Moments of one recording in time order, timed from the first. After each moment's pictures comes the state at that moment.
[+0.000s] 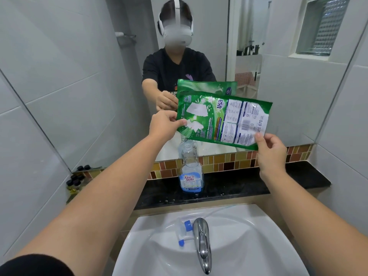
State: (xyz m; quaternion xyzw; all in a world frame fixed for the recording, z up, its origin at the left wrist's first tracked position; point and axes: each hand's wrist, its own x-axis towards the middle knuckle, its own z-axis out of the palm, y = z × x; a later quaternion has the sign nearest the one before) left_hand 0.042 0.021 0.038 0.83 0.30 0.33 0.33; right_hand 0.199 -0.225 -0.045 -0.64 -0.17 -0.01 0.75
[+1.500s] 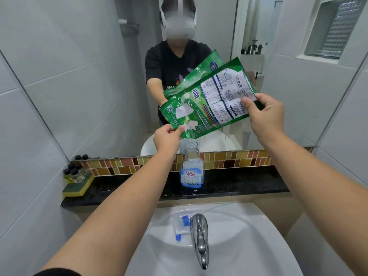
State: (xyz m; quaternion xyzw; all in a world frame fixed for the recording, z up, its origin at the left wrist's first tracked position) left_hand 0.039 0.003 -0.030 0.63 0.39 0.45 0.49; right_hand 0.193 -0.188 0.047 -0.63 -0.38 -0.07 0.68
